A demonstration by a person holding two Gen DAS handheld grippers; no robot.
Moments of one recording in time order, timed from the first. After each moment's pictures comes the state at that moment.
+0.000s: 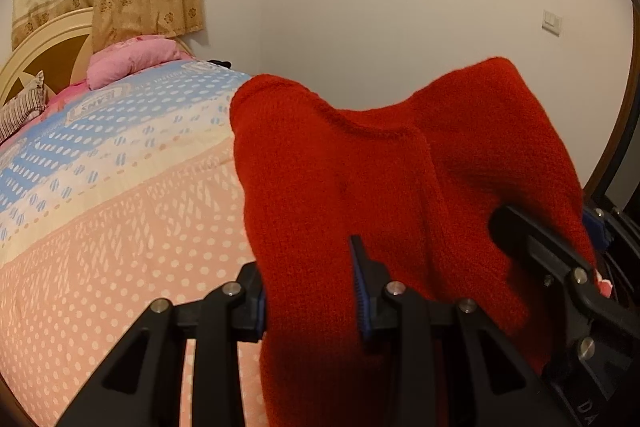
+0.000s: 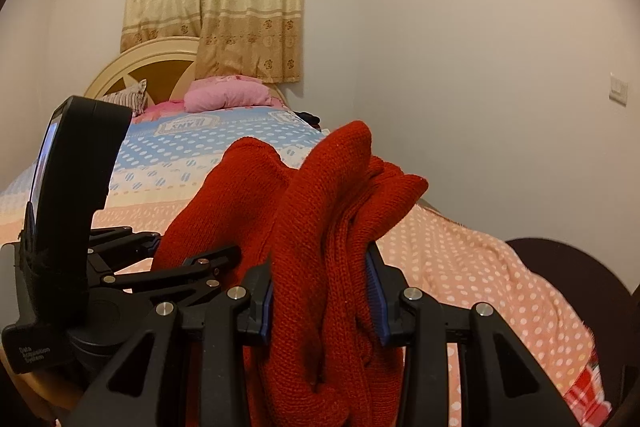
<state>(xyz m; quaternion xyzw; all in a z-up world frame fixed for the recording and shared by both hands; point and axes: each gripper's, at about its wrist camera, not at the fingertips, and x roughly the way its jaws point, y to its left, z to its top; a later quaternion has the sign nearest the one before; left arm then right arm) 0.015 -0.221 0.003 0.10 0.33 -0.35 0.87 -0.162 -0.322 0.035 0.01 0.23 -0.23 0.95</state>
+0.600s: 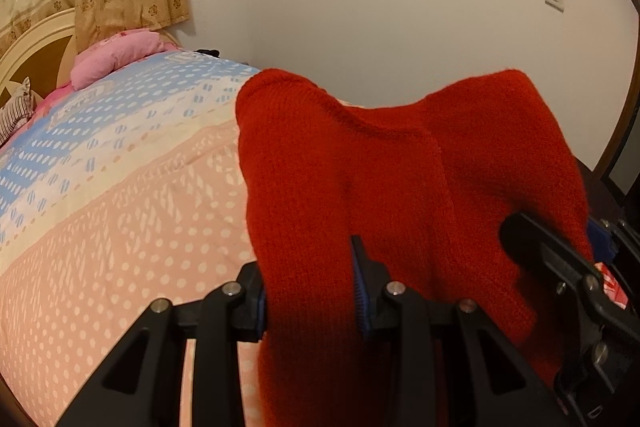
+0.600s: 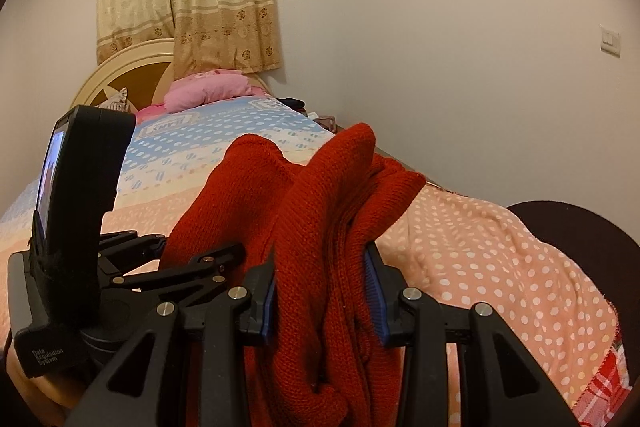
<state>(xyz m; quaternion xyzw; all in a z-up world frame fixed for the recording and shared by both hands) 0.030 -0.272 -0.013 0.12 0.34 -0.35 0.86 -0.146 -0.377 0.008 0.07 0.24 -0.24 0.94</state>
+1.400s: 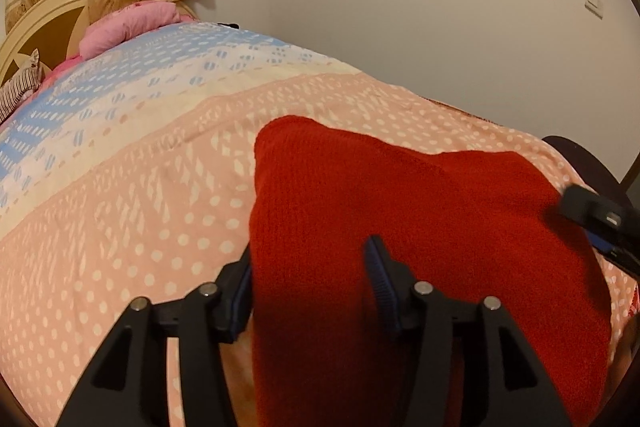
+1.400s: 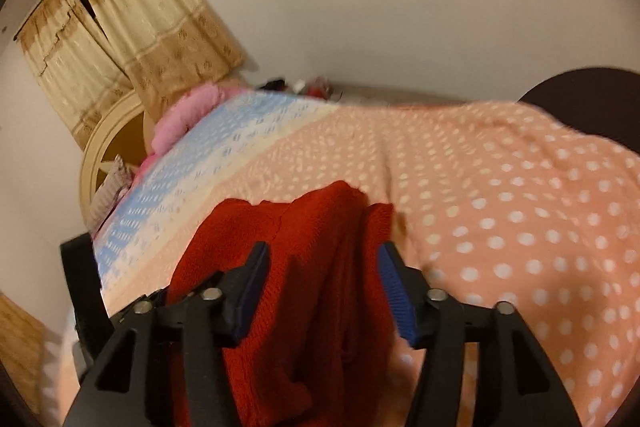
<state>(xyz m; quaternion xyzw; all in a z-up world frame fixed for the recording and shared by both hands) 0.064 -0.297 -0.049 0.11 0.38 -0.31 0.87 -0.131 -0.507 -0.040 0.32 0.26 -0.20 0.89</state>
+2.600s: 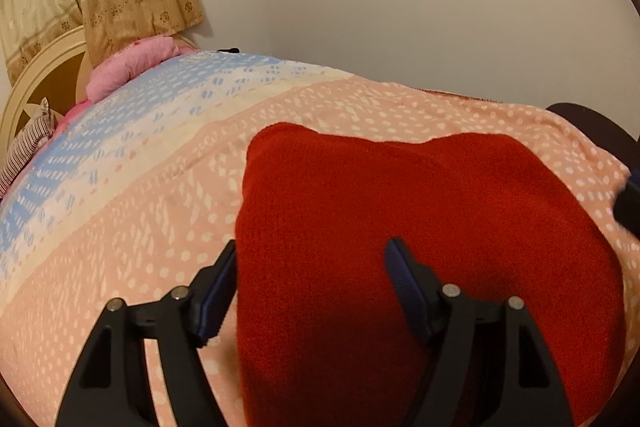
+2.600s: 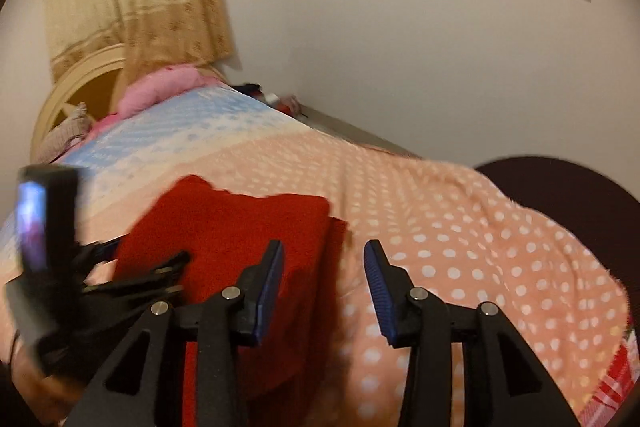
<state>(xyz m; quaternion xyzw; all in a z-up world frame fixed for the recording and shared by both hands) 0.042 -0.318 -0.050 0.18 0.33 -0.29 0.88 -0.155 -0.456 -0.021 0.13 0.26 -0.28 0.91</state>
